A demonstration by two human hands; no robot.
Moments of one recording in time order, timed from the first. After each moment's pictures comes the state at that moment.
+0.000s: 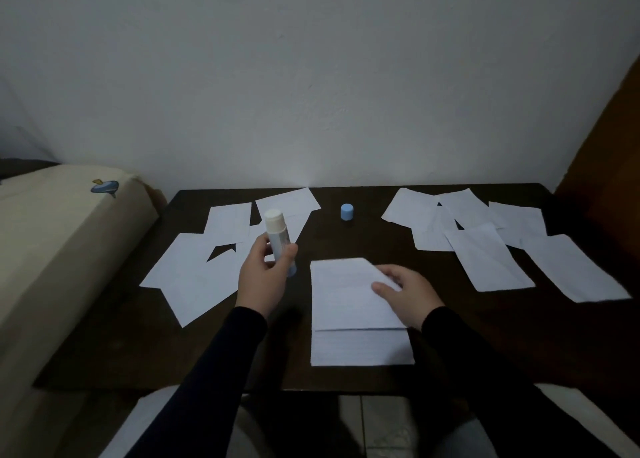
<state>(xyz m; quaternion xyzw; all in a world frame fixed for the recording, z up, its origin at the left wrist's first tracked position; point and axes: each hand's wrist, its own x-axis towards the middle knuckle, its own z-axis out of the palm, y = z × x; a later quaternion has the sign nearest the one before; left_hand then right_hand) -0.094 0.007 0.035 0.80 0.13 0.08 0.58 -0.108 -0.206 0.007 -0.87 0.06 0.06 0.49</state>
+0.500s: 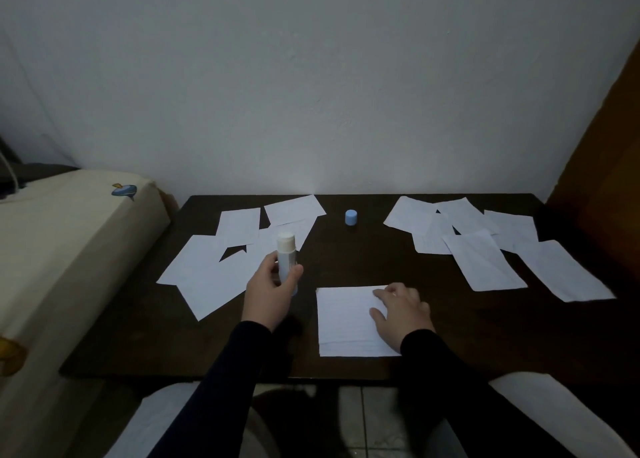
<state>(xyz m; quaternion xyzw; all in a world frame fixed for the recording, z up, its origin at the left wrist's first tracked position) -0.130 0.019 0.025 0.84 0.13 0.05 0.53 -0.134 -0.190 -0.035 -0.99 0.04 0.03 0.15</state>
